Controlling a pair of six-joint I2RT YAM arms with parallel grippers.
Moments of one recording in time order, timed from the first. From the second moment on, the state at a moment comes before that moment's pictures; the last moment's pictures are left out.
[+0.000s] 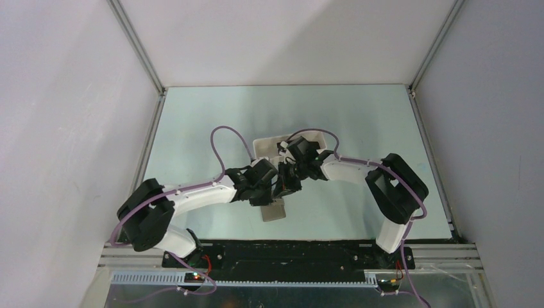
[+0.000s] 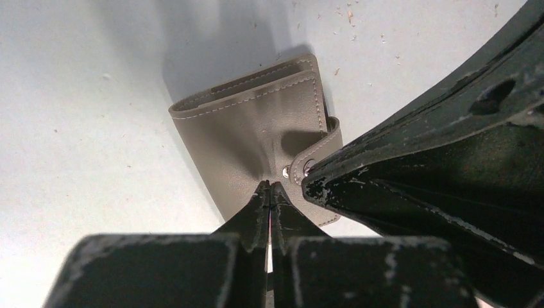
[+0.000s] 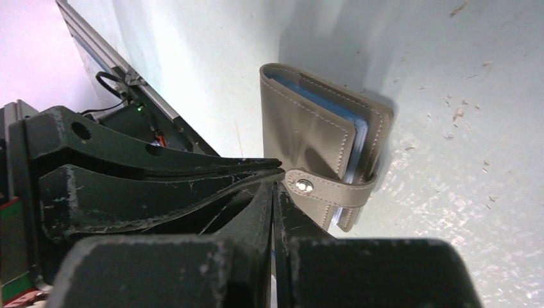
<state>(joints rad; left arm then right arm) -0.90 1.45 0.81 -0.48 -0.08 -0.88 0.76 1.77 1.04 -0.22 -0.57 0.73</state>
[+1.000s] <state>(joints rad) -0.80 1.30 0.53 -0.10 0.11 -1.05 0.78 1.84 1.04 -0.28 -0.49 0.70</state>
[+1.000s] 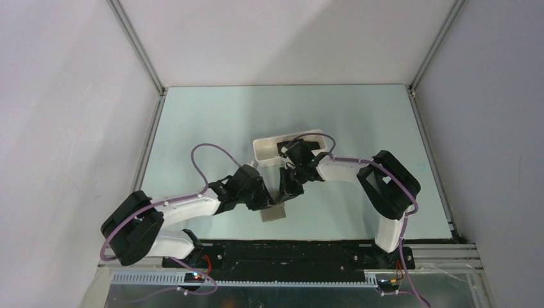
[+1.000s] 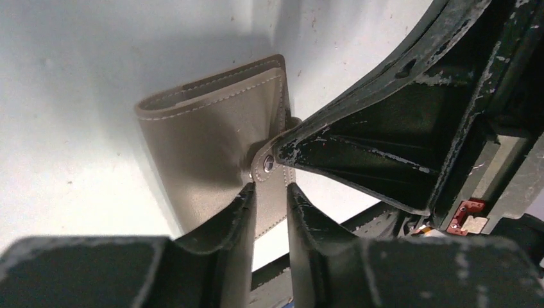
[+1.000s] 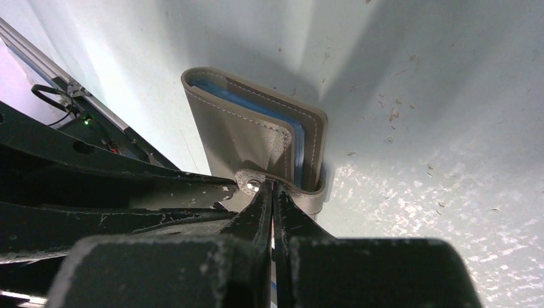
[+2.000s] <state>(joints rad) -0.80 1.33 0.55 -0.12 0.09 -1.07 0.78 1.84 1.04 -0.27 -0.50 0.70</state>
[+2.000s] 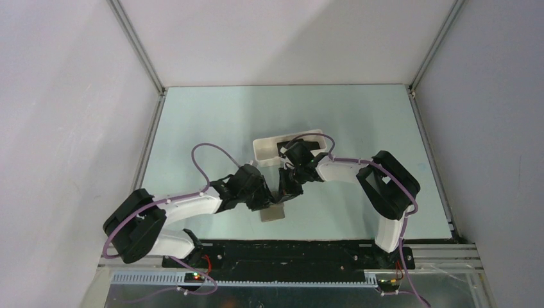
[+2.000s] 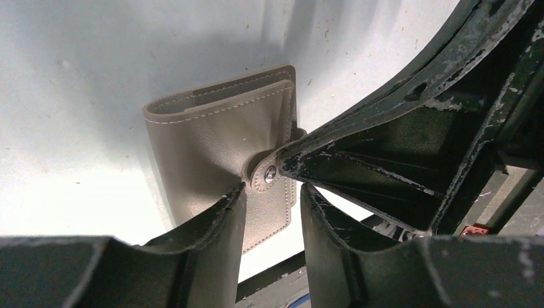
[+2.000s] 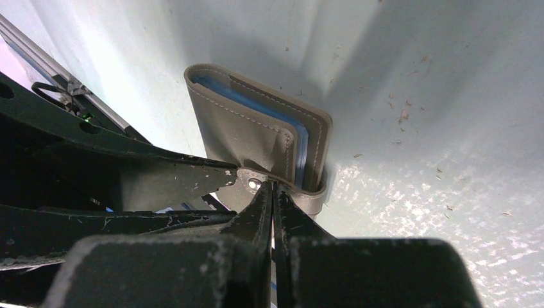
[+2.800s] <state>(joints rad) -0.79 1.37 0.58 -0.17 0.09 -1.06 0.78 1.84 1.04 -0.27 -0.50 0.70</state>
